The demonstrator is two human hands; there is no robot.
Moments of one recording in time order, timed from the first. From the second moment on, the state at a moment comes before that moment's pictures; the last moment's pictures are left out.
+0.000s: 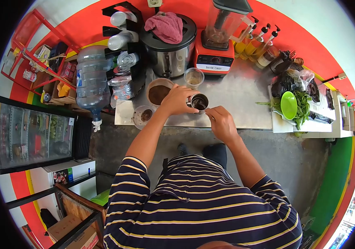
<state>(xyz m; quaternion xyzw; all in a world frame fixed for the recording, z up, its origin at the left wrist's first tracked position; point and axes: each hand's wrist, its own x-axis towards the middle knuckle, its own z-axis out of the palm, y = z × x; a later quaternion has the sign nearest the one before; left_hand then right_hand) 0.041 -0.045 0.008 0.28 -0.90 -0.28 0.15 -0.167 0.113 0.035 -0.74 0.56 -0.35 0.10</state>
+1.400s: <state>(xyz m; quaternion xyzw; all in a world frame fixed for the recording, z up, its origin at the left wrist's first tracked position) 0.039 -0.045 0.010 0.31 -0.89 -0.30 0.13 -0.175 0.105 0.018 -0.75 0.54 -0.38 0.09</state>
